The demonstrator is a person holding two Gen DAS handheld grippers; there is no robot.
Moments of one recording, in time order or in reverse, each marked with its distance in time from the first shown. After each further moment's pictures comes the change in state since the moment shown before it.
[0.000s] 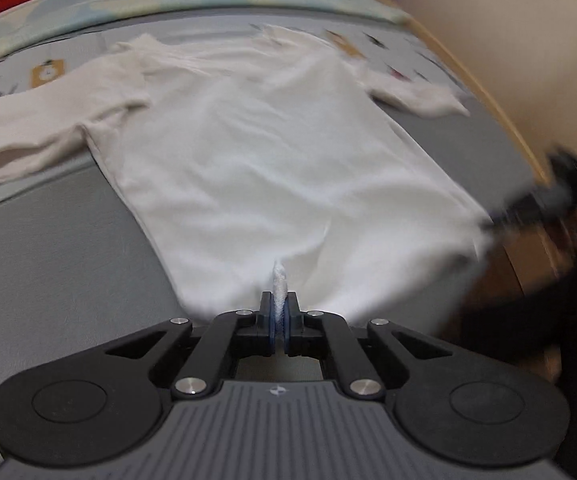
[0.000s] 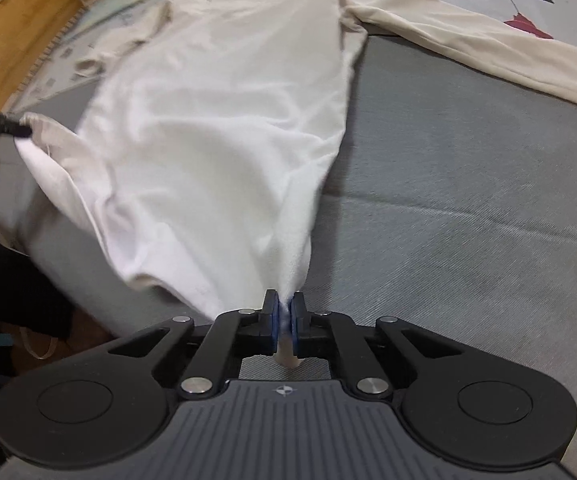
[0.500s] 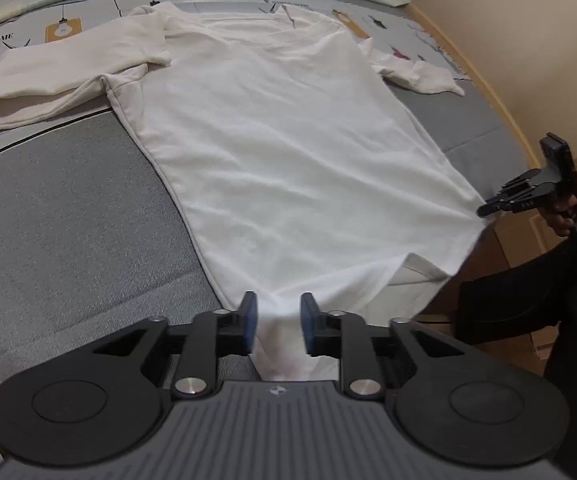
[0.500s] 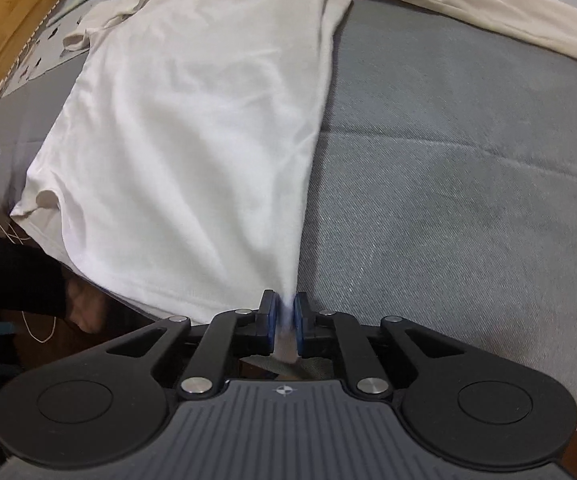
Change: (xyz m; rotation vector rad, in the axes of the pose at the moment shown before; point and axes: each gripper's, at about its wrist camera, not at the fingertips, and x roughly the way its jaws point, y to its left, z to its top) left arm 0.009 0.014 -0.022 -0.072 0.044 -0.002; right arm 0.013 0.007 -0.005 0.020 0.106 -0.065
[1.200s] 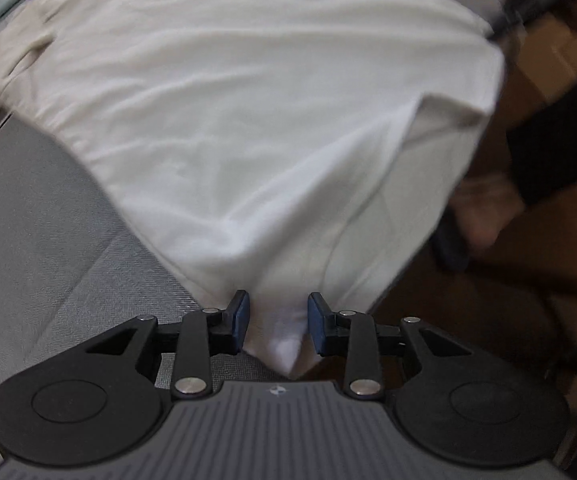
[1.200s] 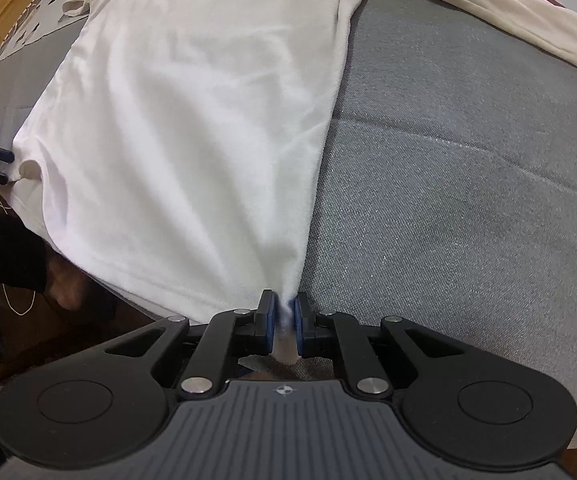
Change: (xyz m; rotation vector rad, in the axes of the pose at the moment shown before) left arm 0.086 -0.061 -0.049 0.443 0.223 0.170; right arm 0.018 0.009 -0.001 -0.076 0.049 -0.051
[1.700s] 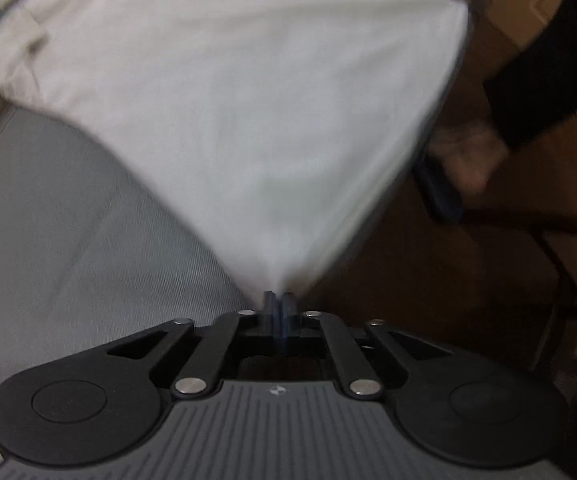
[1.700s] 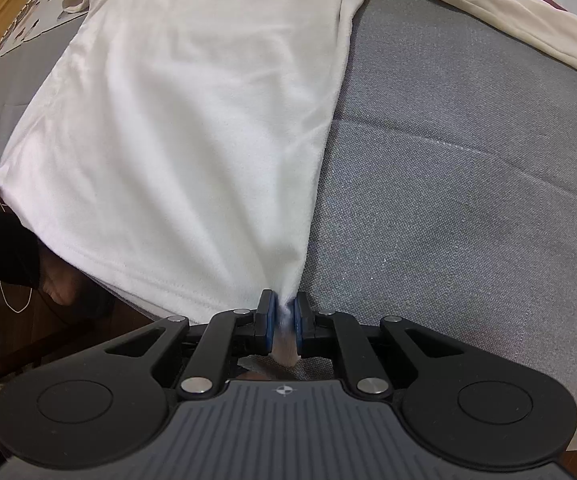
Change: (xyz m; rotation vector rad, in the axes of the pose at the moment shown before) left arm -0.019 -0.002 -0.034 0.067 0.098 -0.019; right arm 0.003 0.001 -0.001 0.004 0.002 -0.010
